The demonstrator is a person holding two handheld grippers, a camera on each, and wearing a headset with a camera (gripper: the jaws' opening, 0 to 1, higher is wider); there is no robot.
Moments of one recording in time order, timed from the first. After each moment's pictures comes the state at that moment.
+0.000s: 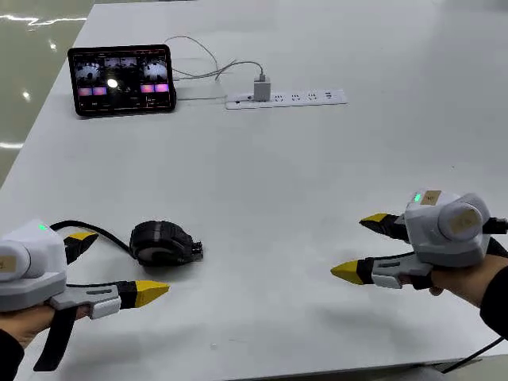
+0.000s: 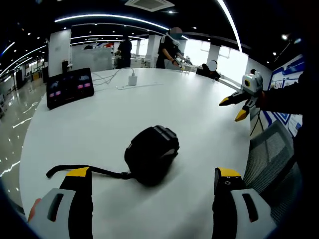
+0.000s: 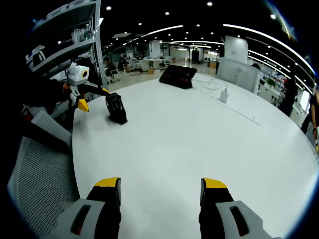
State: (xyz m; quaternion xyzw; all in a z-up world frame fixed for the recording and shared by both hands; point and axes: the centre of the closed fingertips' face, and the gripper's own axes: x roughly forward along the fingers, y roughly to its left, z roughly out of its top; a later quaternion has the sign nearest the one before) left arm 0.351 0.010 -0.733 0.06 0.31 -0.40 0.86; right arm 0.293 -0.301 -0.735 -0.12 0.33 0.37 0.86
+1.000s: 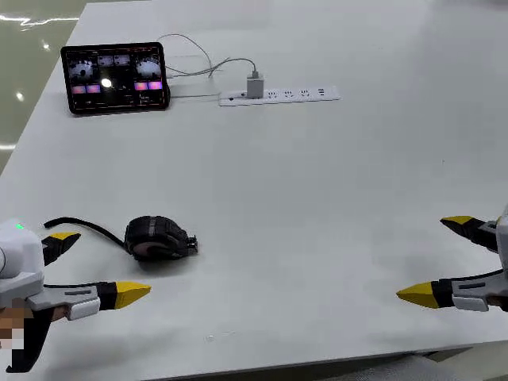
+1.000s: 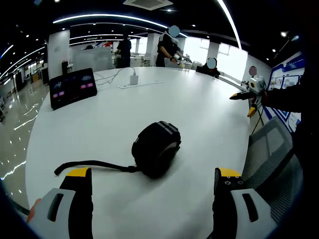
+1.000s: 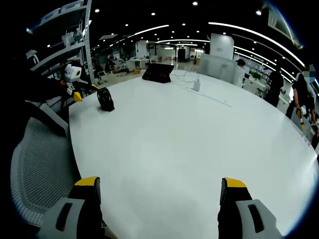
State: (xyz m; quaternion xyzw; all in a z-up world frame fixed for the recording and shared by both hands) left arm 0.344 0.028 -0.727 0.08 0.31 -0.40 0.86; right arm 0.246 -0.396 -0.729 -0.11 0.34 0.31 0.88
